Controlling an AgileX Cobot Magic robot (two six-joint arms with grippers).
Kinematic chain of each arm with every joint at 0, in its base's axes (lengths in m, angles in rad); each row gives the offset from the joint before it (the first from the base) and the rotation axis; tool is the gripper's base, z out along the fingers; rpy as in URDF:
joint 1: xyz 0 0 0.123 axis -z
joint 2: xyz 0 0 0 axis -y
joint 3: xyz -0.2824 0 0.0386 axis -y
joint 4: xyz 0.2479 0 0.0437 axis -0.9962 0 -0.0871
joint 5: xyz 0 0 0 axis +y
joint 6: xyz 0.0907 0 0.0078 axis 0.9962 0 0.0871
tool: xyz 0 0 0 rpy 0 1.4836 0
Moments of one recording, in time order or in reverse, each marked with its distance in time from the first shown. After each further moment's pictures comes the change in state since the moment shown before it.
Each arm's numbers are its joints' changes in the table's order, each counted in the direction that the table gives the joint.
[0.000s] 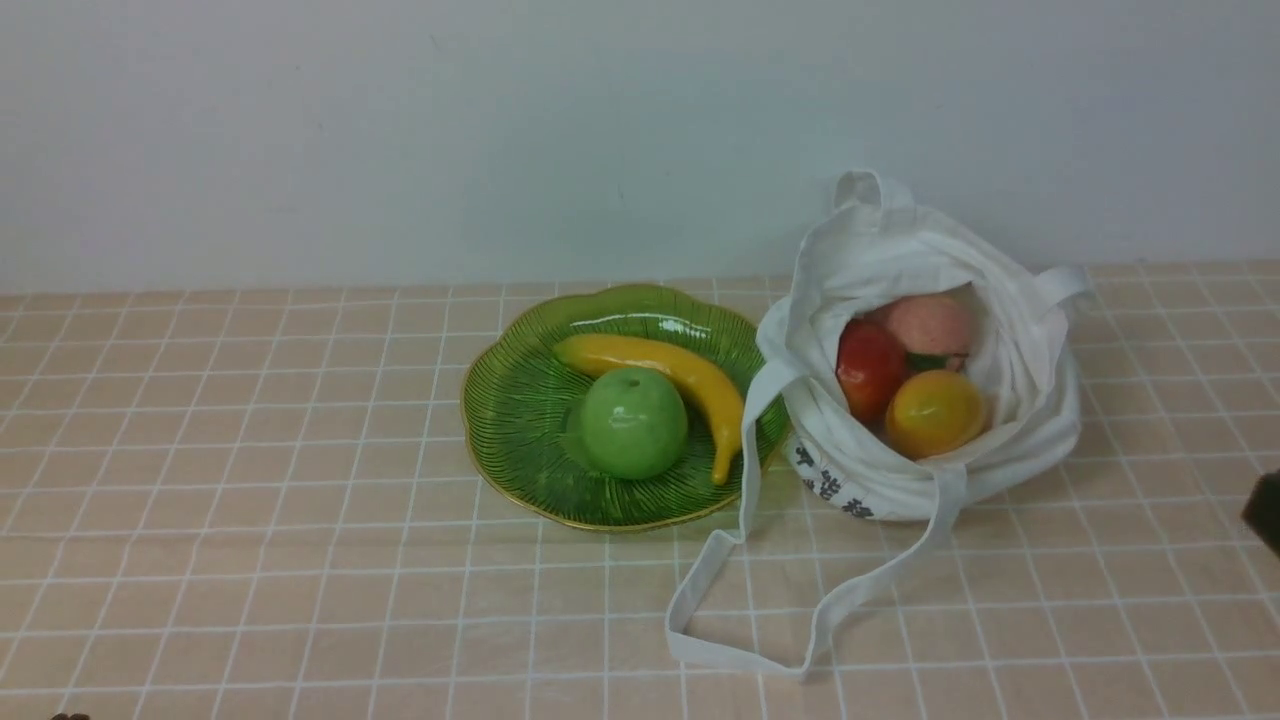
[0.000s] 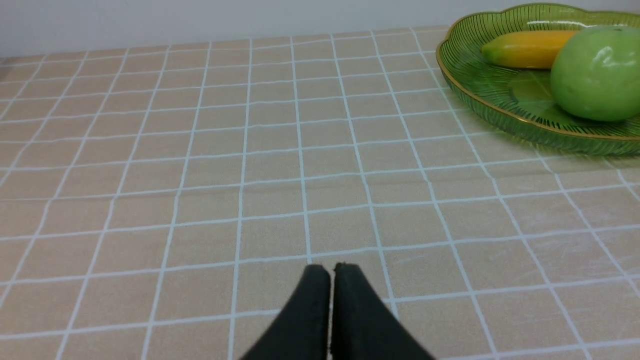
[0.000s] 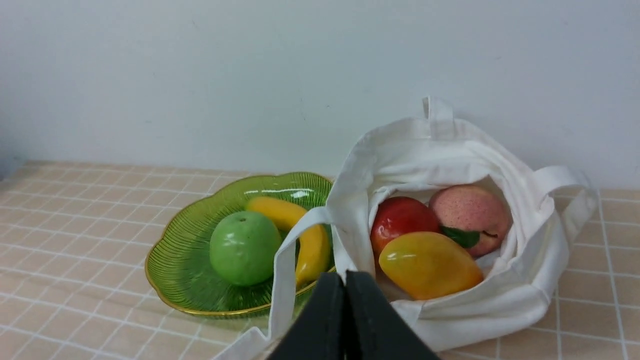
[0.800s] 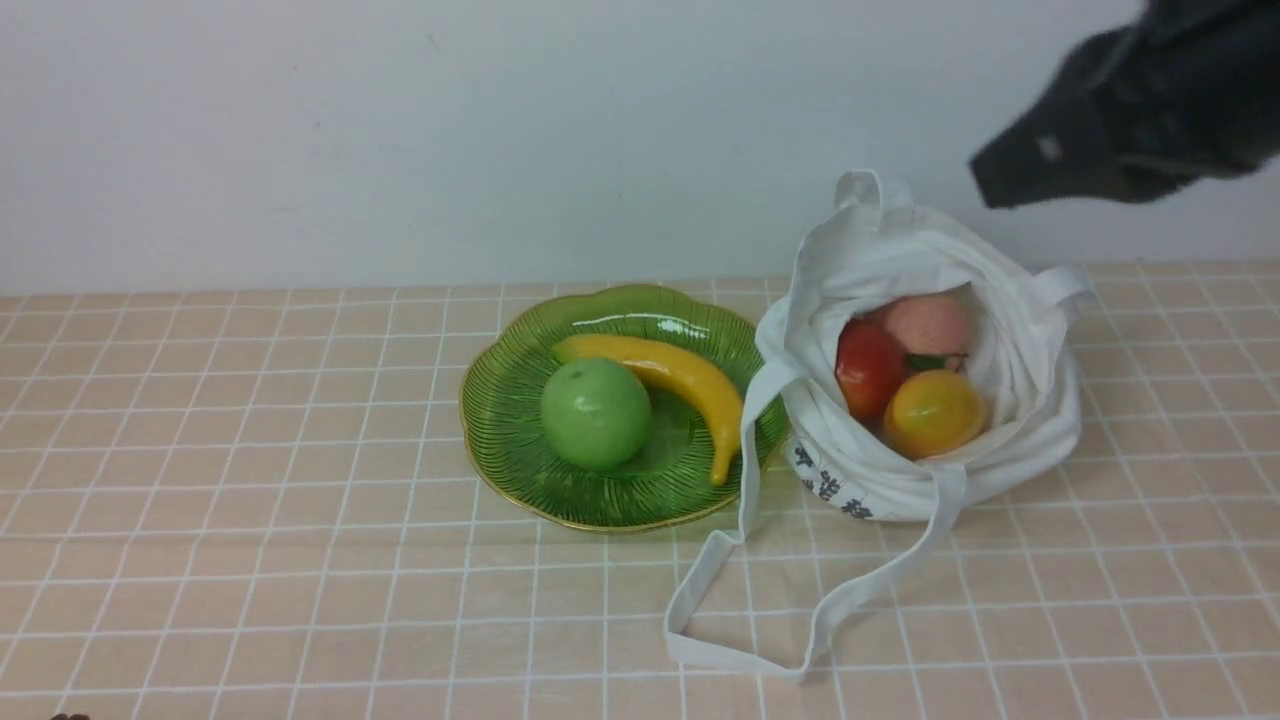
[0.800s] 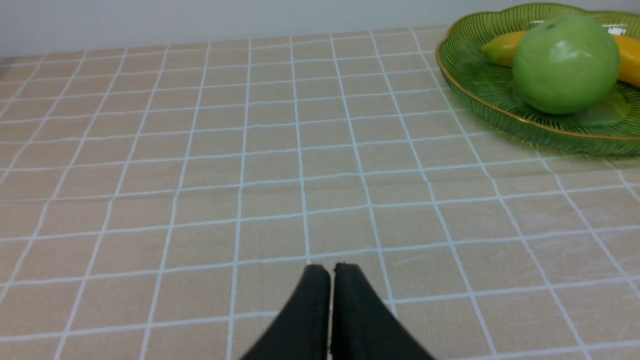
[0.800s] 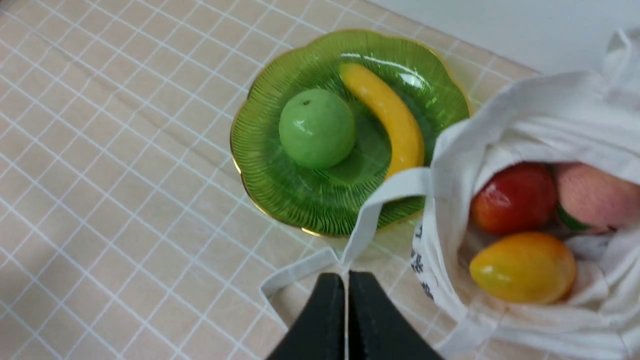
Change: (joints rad) right arm -0.018 -0.854 1.073 0.154 0.853 0.042; left arm 0.000 0.000 0.000 0.000 0.000 0.000
